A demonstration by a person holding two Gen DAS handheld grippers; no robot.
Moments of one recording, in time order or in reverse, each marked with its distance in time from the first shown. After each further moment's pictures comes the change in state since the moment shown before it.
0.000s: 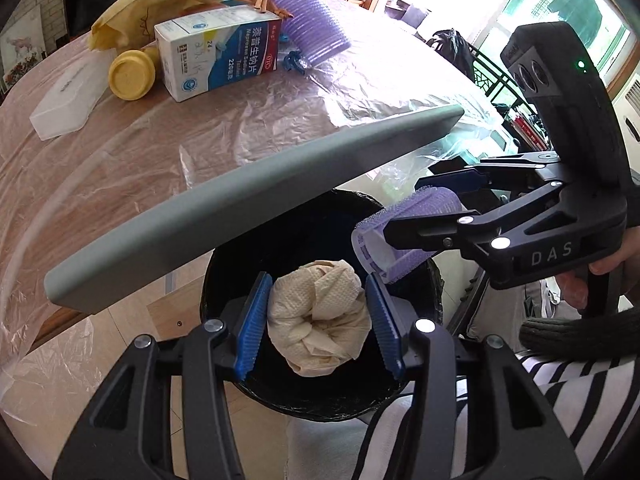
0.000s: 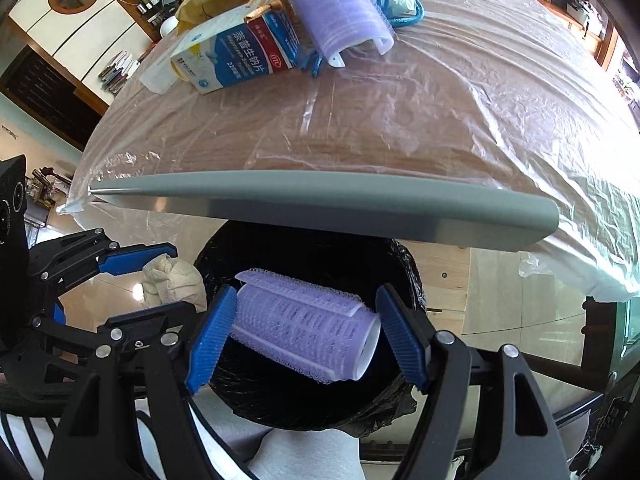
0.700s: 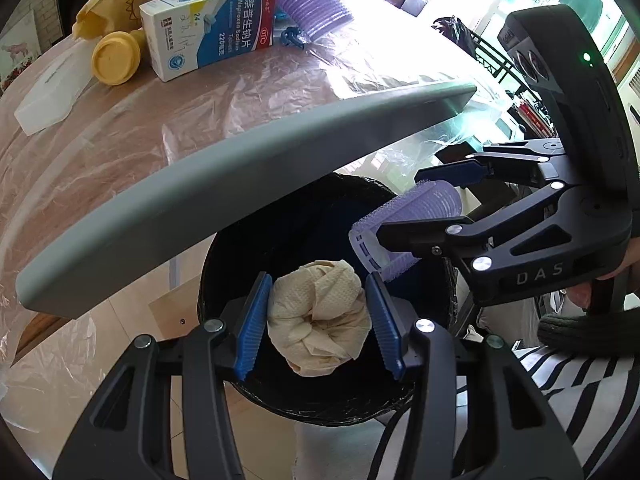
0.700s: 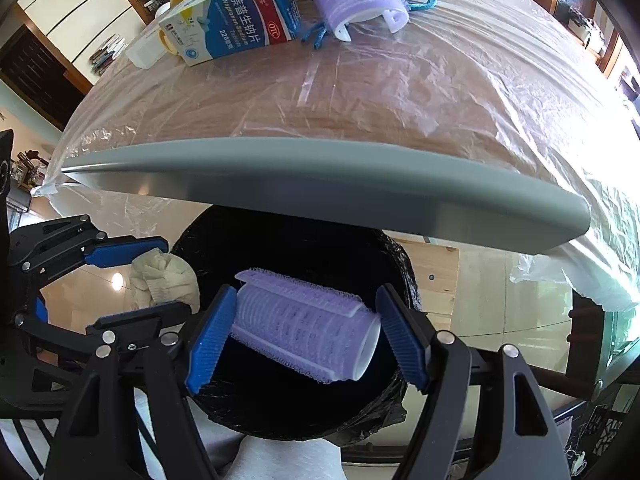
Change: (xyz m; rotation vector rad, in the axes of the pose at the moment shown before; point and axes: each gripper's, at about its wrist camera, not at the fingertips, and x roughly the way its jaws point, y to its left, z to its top) left arm 0.020 -0.007 -0.002 0.023 0.034 0.022; right arm 0.026 0.011 -0.006 -0.042 0.014 -0.078
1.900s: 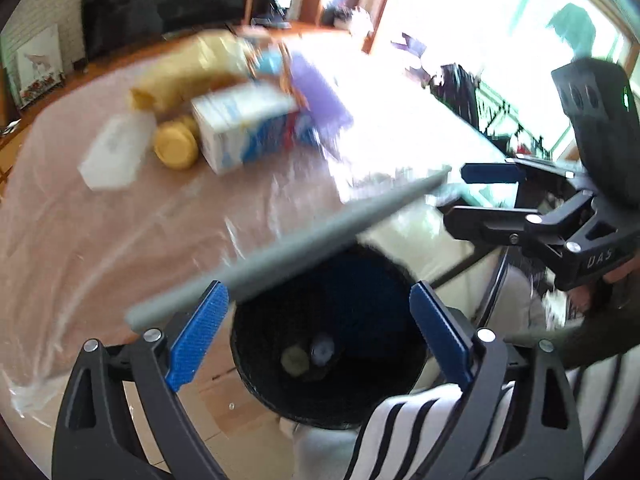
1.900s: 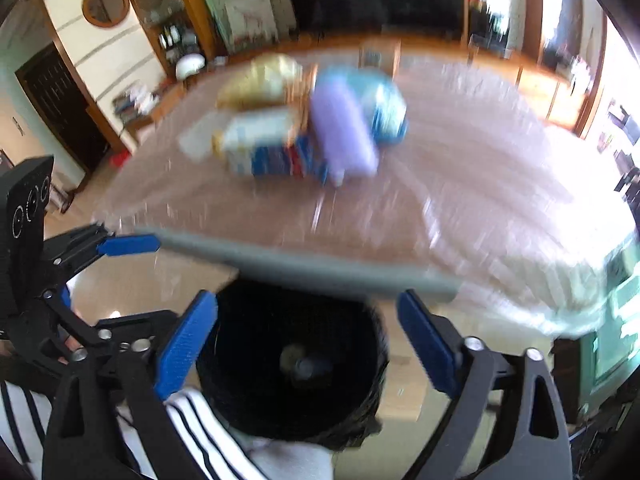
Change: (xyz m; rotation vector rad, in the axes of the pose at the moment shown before) left arm -0.081 0.007 0.016 -0.052 -0.202 0.016; right arm -0.113 -0.007 0.009 -0.041 -0.294 -0.002
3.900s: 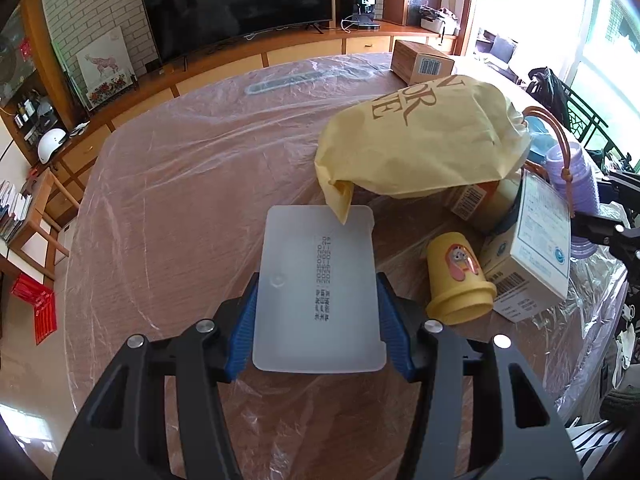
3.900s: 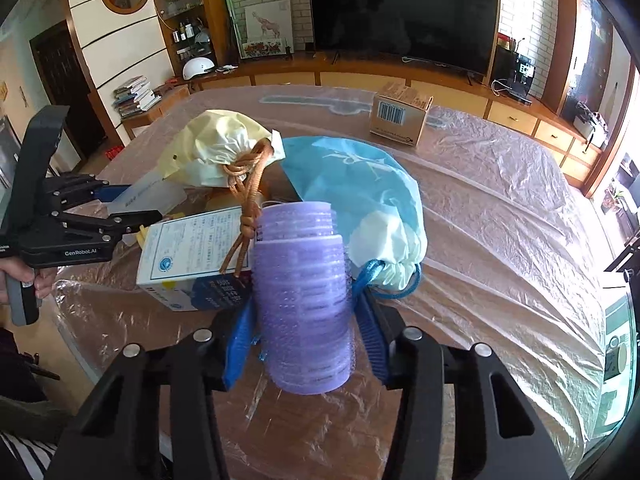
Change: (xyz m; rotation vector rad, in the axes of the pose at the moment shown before) left arm 0.060 0.145 0.094 -0.029 0.040 0.324; right arm 0.097 -0.020 0.100 -0.133 -0.019 -0.016
